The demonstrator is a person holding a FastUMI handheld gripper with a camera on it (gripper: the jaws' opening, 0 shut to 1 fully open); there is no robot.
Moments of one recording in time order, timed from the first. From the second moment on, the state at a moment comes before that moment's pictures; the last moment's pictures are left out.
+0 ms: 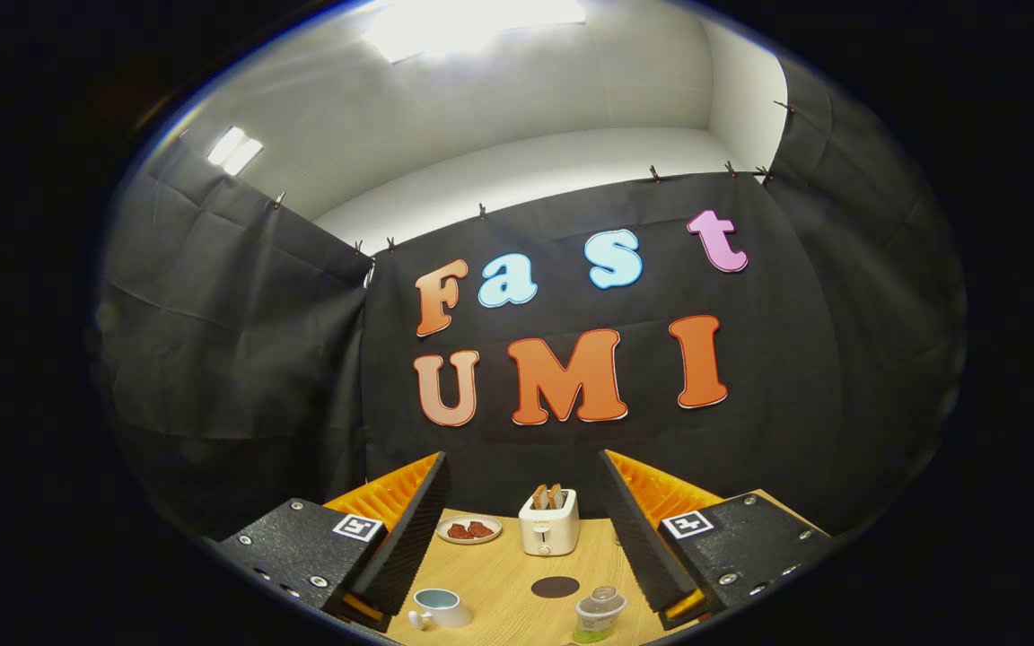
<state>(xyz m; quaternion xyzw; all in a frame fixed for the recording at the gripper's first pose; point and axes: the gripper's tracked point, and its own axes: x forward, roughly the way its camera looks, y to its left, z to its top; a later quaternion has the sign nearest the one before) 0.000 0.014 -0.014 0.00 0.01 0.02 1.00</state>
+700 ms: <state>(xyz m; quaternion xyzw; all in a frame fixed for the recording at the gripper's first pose) -0.005 0.002 -0.088 0.00 0.04 0.02 1.00</state>
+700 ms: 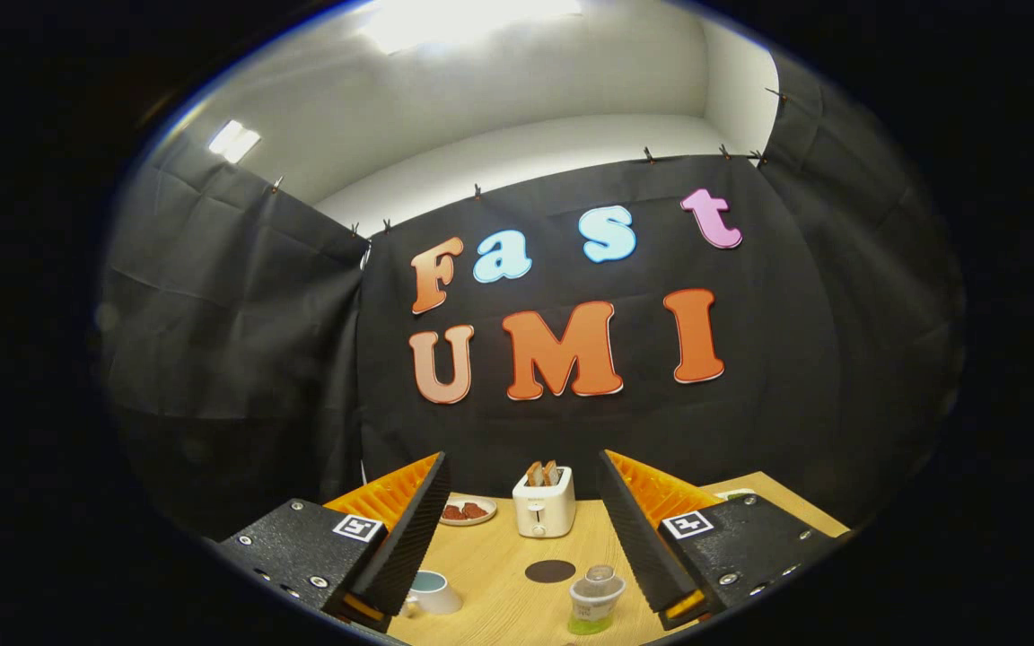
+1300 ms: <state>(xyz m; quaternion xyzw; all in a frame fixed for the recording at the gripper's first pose) -0.009 -0.026 -0.206 -0.04 0.10 -0.03 0.99</state>
